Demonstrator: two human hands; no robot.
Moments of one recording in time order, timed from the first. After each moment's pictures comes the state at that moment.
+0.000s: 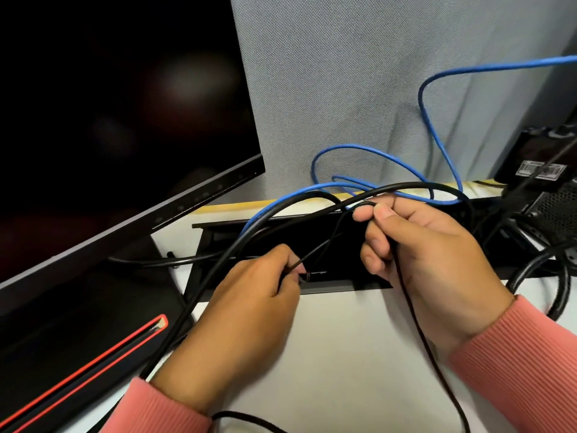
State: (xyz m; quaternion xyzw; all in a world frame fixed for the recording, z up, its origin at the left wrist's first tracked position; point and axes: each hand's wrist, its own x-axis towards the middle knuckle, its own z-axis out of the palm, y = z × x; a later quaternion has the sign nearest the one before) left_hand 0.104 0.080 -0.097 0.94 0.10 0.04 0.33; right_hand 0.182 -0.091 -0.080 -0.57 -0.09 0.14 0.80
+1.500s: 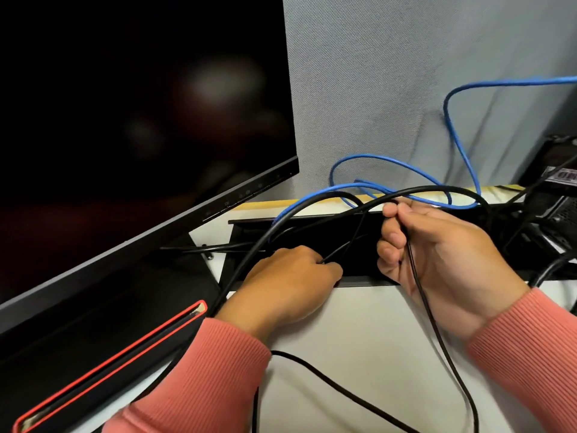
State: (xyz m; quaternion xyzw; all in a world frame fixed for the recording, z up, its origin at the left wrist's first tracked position) left_hand 0.131 0.082 -0.082 0.93 0.15 -0.12 0.31; right_hand 0.187 -0.086 -0.079 -0.49 -0.03 0.22 0.85
